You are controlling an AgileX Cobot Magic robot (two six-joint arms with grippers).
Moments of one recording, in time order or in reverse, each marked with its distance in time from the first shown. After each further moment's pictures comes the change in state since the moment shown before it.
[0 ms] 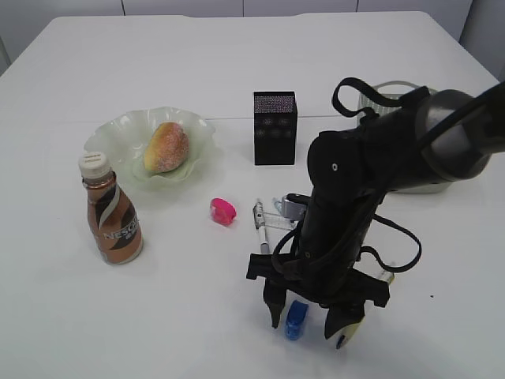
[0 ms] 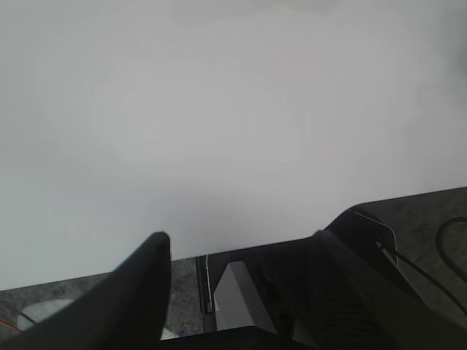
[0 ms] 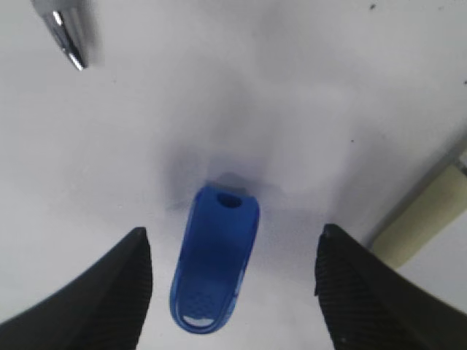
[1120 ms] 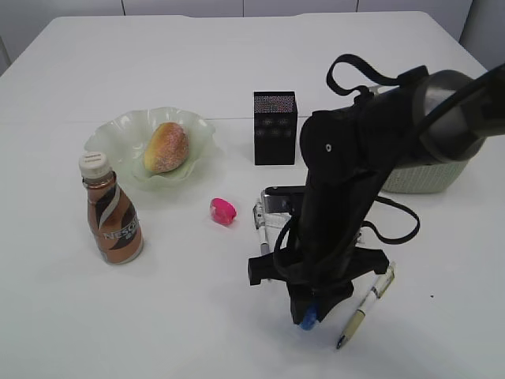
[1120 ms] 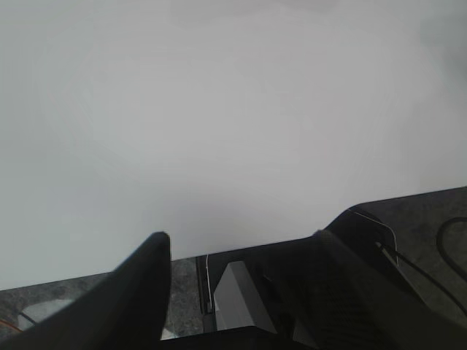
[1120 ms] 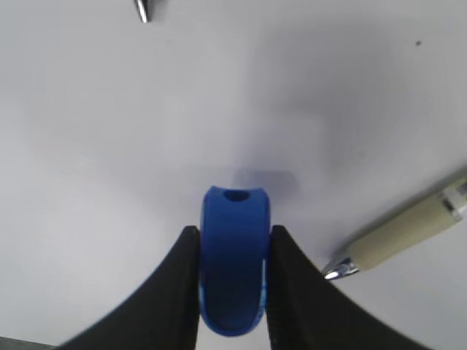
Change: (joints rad) left arm 0.000 0.000 0.000 0.000 0.000 -0.001; right arm 0.000 0.001 -0.068 -0.039 0.115 -0.255
